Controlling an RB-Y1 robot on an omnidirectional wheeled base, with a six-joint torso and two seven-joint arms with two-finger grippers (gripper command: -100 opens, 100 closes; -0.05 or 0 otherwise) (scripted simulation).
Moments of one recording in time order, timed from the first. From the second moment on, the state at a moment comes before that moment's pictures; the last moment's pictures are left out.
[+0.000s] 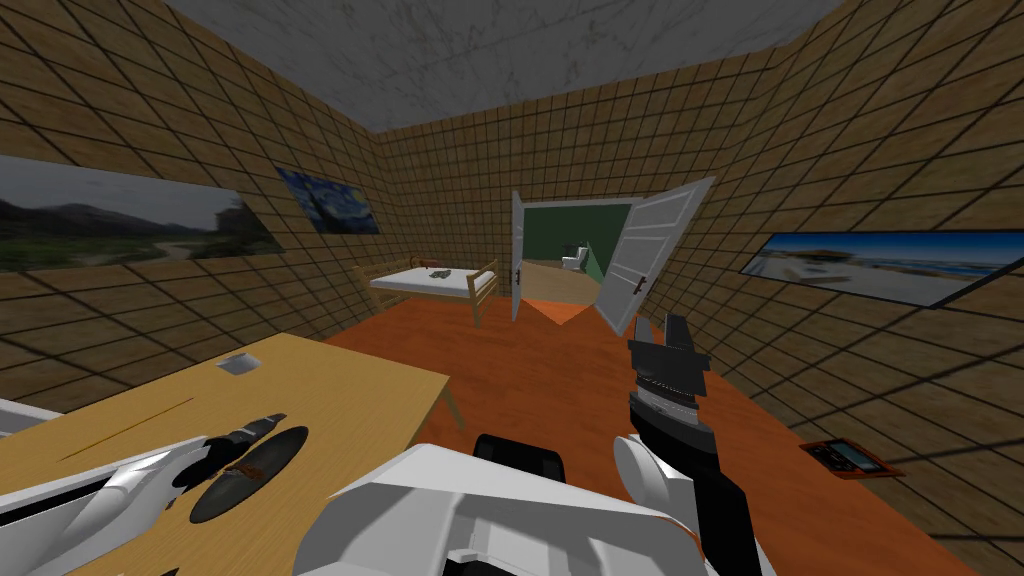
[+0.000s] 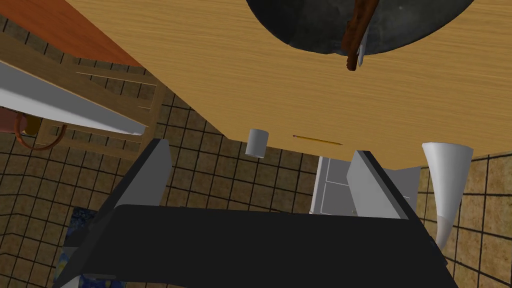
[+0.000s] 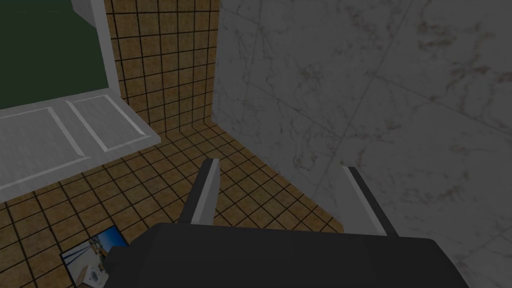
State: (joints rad) left arm 0.23 1.21 -0.67 -0.52 0.05 -0.06 0.78; right arm 0.49 0.01 0.05 -2.32 -0.10 -0.55 0.16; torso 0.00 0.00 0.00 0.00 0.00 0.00
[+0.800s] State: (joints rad) left arm 0.27 1.25 -0.71 -0.43 0.05 -0.06 0.84; right arm 0.49 0.01 0.05 -2.32 -0.10 -0.55 0.16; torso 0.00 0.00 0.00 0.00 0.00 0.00
